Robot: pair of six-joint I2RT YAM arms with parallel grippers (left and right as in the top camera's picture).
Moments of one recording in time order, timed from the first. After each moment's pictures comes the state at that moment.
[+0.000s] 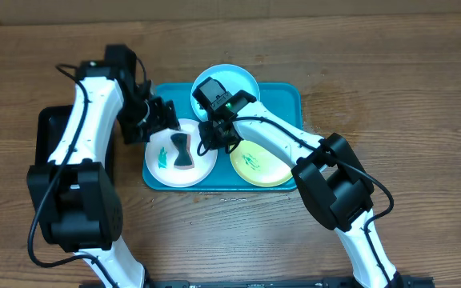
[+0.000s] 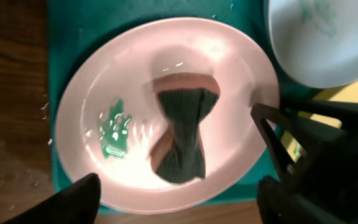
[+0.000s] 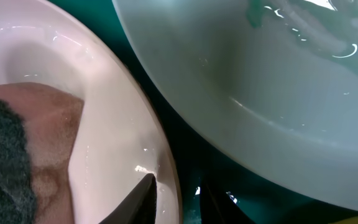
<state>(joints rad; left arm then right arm) 0.02 1.92 1.55 -1.18 0.30 -0.23 0.71 2.29 1.80 -0.80 -0.14 0.41</state>
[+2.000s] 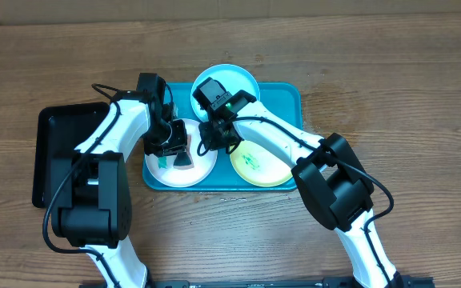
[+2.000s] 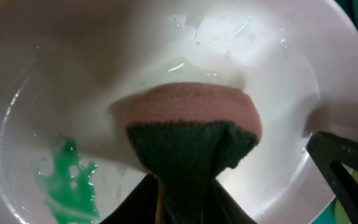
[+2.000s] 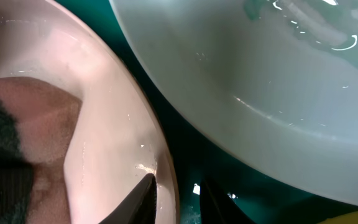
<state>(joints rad) -0.08 1.95 1.29 -0.89 0.23 -0.26 0.71 2.29 1.80 -0.81 -0.14 0.41</state>
